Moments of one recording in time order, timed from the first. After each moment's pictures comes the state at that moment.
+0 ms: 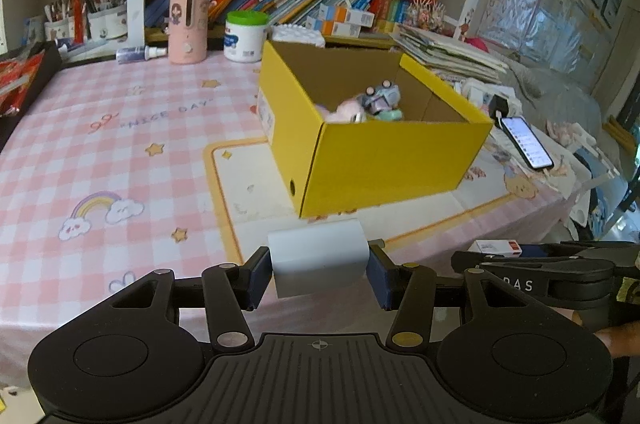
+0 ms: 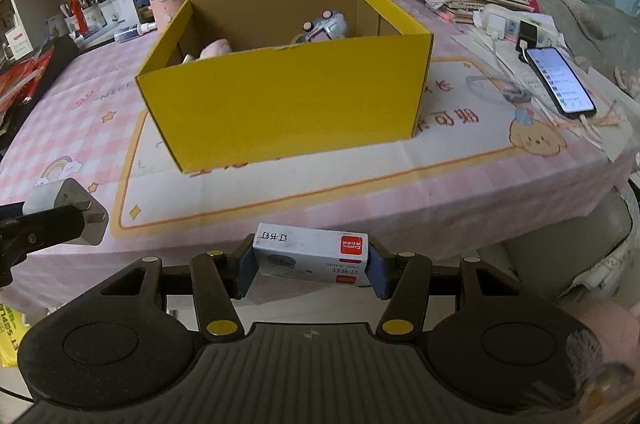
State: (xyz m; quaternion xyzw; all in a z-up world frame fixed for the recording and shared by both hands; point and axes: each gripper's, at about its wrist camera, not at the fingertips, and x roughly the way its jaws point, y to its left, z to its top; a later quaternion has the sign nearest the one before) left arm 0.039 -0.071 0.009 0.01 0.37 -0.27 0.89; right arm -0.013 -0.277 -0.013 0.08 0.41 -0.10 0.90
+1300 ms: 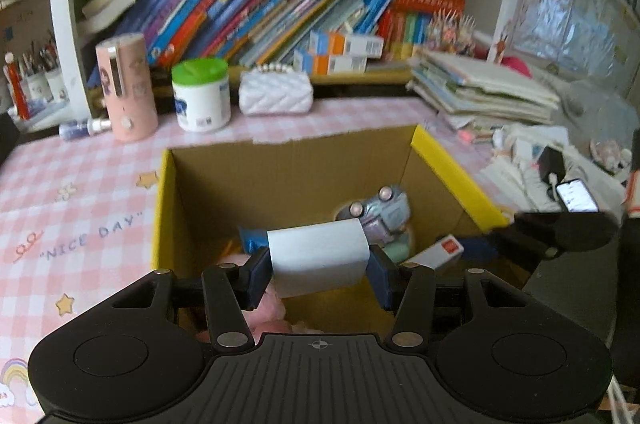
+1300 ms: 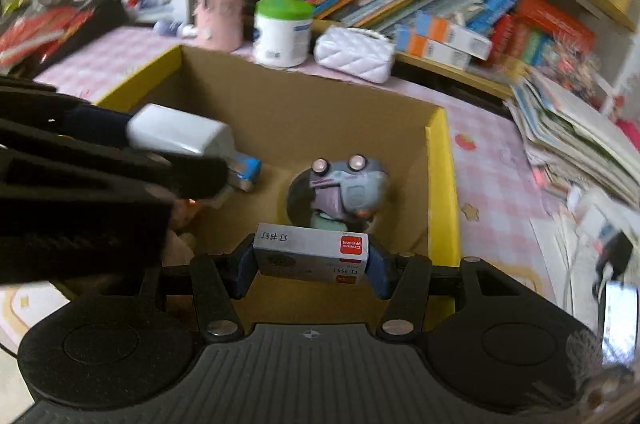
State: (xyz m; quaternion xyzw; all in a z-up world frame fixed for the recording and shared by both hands) left arm 0.190 -0.240 0.013 0.04 0.36 -0.23 0.90; right arm 0.183 -0.362 -0.006 -0.10 0.38 0.06 0.92
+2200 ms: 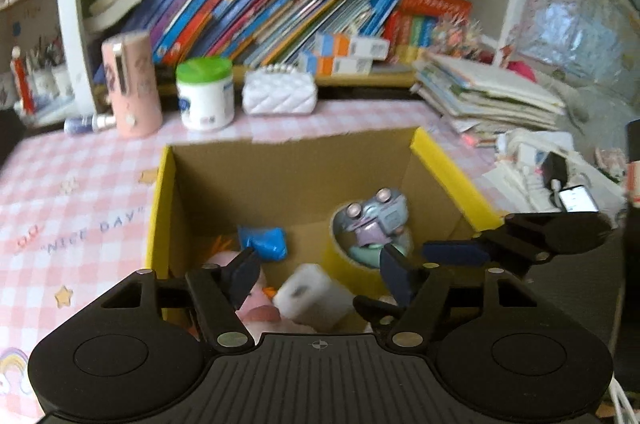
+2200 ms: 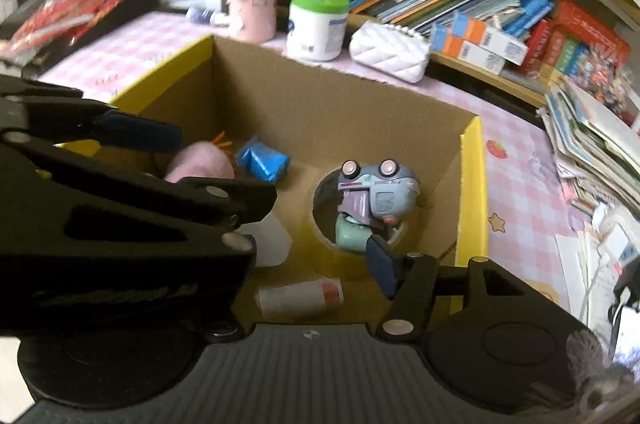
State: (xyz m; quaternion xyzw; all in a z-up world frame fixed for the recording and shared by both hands) left arm 0.181 -0.242 0.022 0.03 0.35 -0.22 0.91; right arm 0.184 -0.361 -0.004 -0.09 0.39 0.10 0.91
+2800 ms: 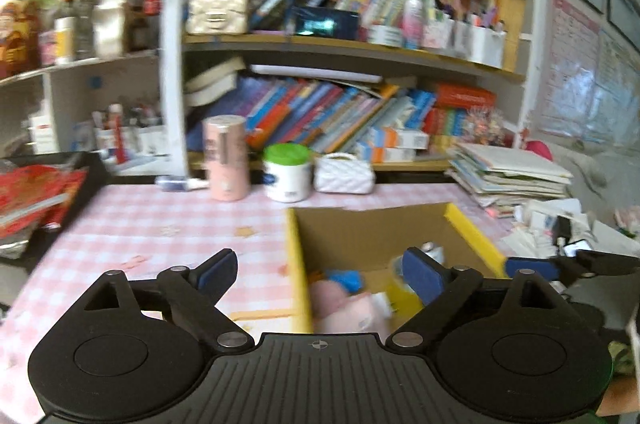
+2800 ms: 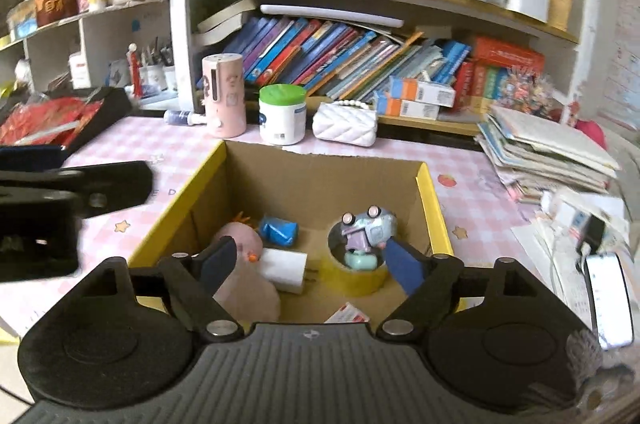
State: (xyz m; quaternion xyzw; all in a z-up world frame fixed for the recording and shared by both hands) left arm 0.090 -0.144 0.076 0.01 0.23 -0.15 0.96; right arm 0.099 -0.318 0.052 -0.02 0.28 0.00 0.96
